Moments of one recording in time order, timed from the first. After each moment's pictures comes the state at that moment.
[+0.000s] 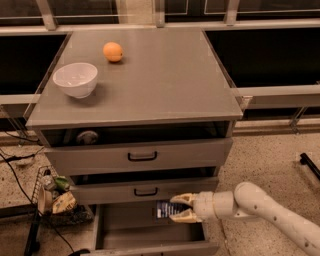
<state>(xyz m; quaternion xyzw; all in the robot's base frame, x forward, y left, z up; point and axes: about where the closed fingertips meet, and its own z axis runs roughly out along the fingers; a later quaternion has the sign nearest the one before) 0.473 -0.066 0.472 -0.60 0.61 0.31 0.42</state>
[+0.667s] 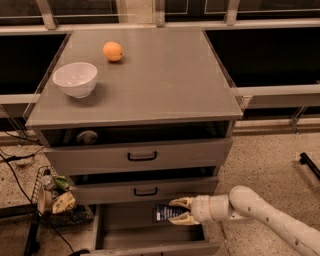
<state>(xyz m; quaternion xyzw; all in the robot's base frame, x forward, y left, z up) 0.479 -0.066 0.428 -0.61 0.61 0.30 0.41</state>
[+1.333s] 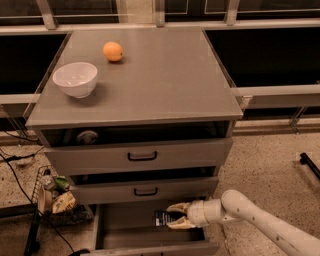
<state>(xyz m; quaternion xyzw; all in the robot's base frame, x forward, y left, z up) 0.489 -0.063 0.355 -0.62 0.60 0.32 0.40</state>
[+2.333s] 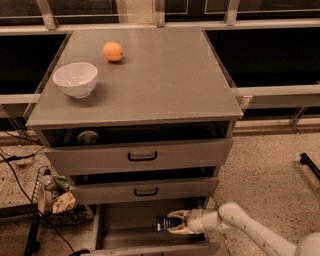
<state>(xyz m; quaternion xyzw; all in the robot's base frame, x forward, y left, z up) 0.500 -0.067 0.264 -0.61 0.60 0.31 0.41</state>
